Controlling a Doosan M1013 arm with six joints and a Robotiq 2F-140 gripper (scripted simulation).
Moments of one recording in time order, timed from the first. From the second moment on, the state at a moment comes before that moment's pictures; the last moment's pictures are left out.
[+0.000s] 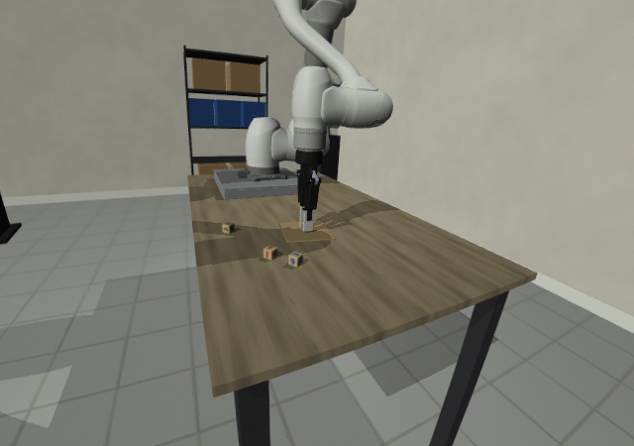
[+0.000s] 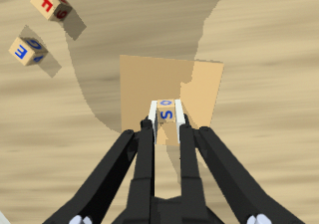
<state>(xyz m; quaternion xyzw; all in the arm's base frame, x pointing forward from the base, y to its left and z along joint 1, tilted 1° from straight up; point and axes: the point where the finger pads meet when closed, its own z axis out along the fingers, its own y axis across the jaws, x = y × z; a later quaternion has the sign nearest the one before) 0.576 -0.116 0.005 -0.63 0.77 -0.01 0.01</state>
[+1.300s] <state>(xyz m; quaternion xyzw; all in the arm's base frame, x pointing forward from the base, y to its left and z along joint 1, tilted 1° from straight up) 0.573 -0.115 0.017 -0.63 0.77 -0.01 0.01</state>
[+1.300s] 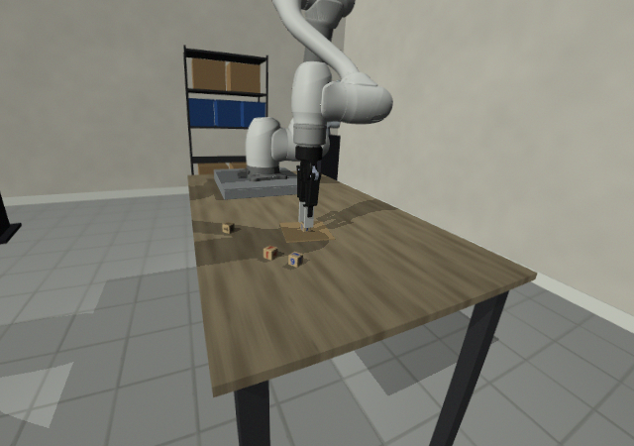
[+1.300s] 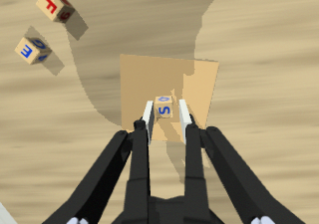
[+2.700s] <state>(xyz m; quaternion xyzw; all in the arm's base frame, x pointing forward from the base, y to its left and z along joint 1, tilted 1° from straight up) 0.569 -0.114 0.089 -0.63 0.77 -0.01 0.01</state>
